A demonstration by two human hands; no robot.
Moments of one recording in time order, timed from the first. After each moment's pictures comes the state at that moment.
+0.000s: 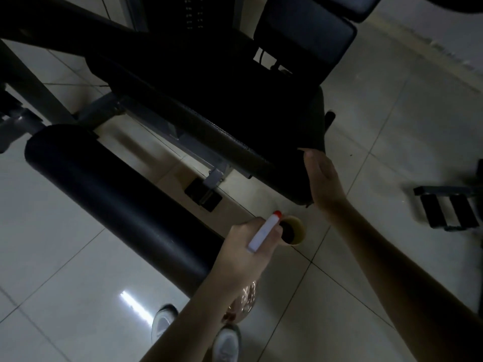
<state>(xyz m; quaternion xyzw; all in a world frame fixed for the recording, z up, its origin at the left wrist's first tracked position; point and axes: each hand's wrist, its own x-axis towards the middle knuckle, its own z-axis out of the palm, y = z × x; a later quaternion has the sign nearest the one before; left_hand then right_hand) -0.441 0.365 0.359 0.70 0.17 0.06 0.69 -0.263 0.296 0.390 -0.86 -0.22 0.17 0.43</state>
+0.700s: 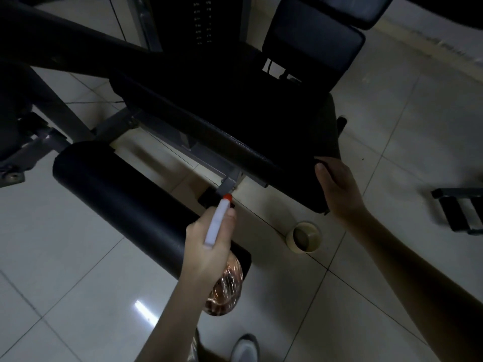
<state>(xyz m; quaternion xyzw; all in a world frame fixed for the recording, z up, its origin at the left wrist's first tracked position) -0.473 0.430 0.371 0.67 0.32 0.24 0.63 -0.243 0.293 0.355 -0.87 -0.30 0.05 0.40</state>
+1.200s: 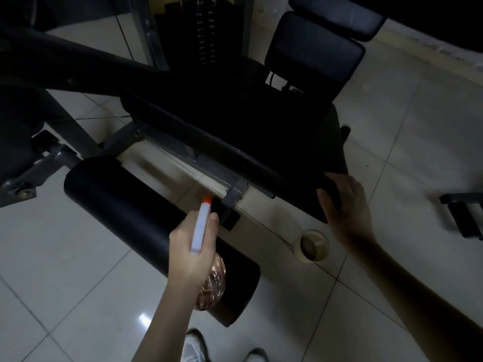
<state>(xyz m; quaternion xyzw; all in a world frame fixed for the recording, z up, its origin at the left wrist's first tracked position) -0.481 0.471 0.355 0.74 0.32 0.29 0.52 -0.280 0.288 0.365 -0.92 -0.30 -0.07 0.26</state>
